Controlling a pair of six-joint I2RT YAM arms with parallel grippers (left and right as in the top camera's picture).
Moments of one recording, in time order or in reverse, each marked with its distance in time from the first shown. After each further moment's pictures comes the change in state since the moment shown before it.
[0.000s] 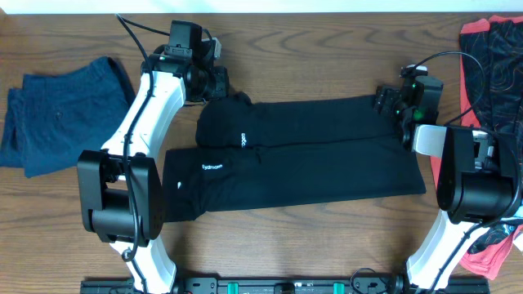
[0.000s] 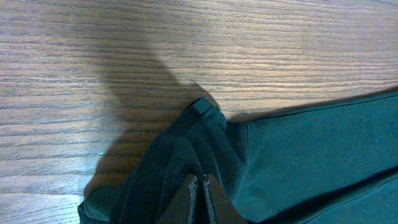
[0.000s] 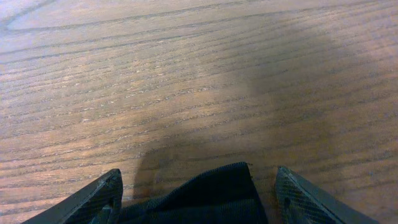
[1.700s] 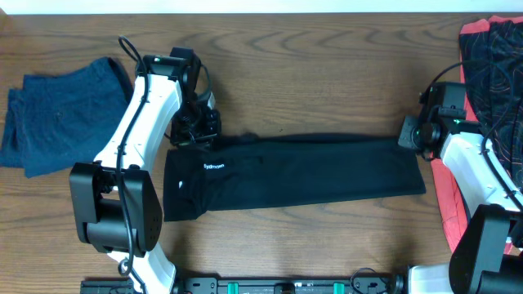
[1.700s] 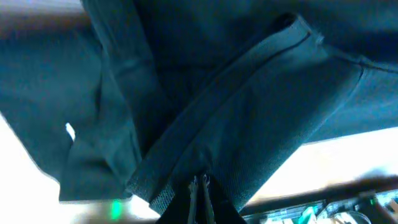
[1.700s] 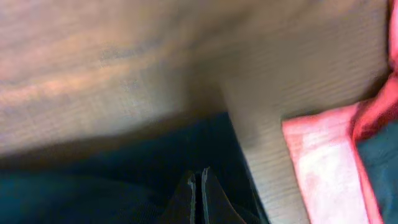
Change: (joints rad) left arm 0.000 -0.062 -0.011 -0.671 0.004 0.003; right arm -0.017 -0.467 0.018 -1.028 0.156 0.047
